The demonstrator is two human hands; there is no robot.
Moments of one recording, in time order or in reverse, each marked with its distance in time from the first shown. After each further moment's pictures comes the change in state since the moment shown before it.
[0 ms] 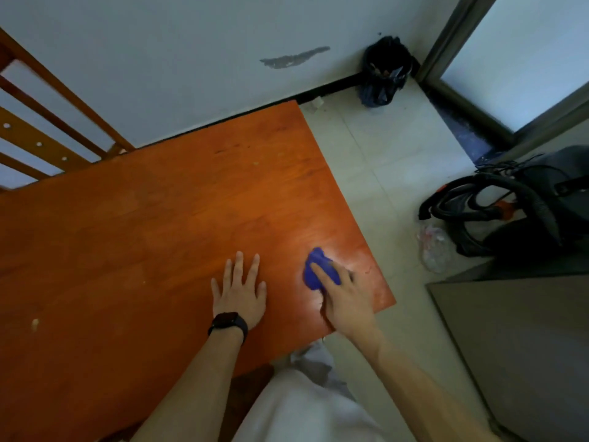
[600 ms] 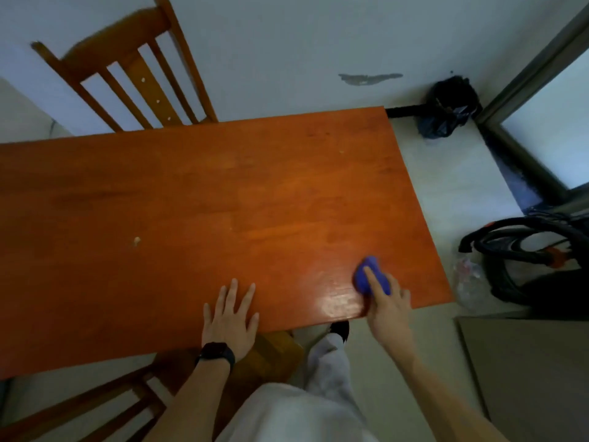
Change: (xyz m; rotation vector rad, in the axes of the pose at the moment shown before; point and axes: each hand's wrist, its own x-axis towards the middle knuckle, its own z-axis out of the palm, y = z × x) left_hand -0.134 -0.168 0.055 -0.048 0.004 -0.118; right_hand -0.062 -0.068 0.022 -0.034 0.067 0.106
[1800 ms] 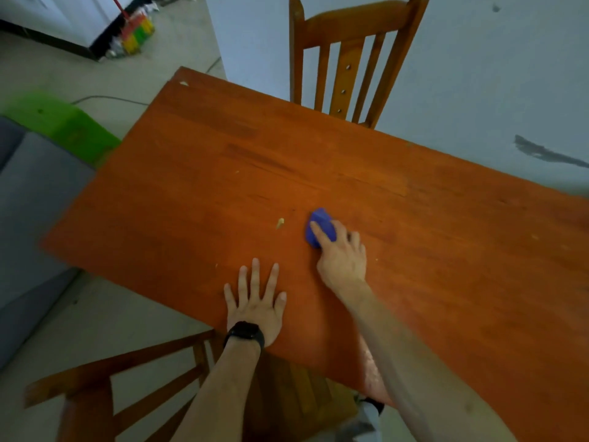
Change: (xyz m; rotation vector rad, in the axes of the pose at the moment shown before) left_hand 0.029 -0.180 -0.014 -0.341 0.023 -0.407; right_hand 0.120 -0.392 0.118 -0.162 -0.216 -0.596
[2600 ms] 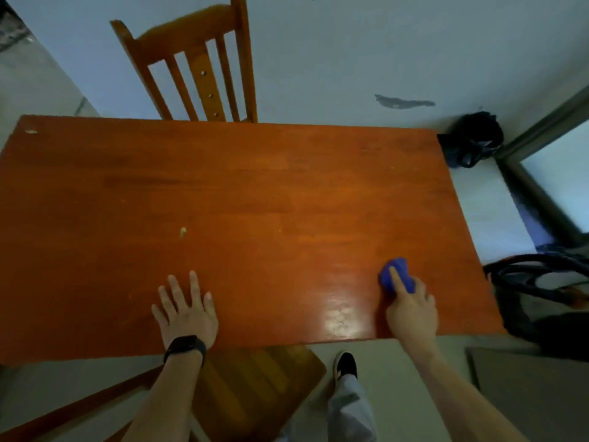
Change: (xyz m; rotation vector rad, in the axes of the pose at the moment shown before) left_hand -0.017 0.014 0.013 0.105 0.097 0.014; right_hand -0.265 0.203 -0.030 0.079 0.071 0.781
